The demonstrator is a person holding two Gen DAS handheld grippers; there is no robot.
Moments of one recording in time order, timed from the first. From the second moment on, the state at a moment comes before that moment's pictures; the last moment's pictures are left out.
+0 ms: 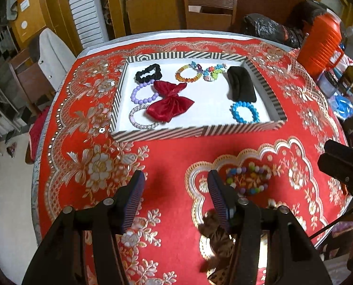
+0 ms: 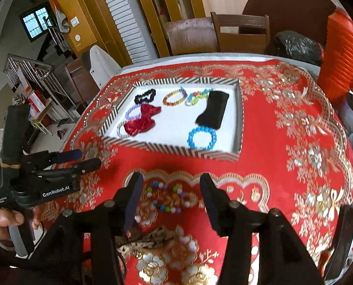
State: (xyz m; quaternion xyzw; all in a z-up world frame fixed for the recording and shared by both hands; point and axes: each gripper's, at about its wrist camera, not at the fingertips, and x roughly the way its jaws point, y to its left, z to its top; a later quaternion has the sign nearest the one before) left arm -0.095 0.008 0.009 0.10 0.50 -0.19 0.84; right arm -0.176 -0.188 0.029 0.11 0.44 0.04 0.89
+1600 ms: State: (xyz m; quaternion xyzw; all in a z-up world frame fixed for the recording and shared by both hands) left arm -0.131 0.004 -0.005 0.13 0.51 -0.20 0.82; right arm -0.216 -0.190 0.007 0.11 0.47 0.02 0.88
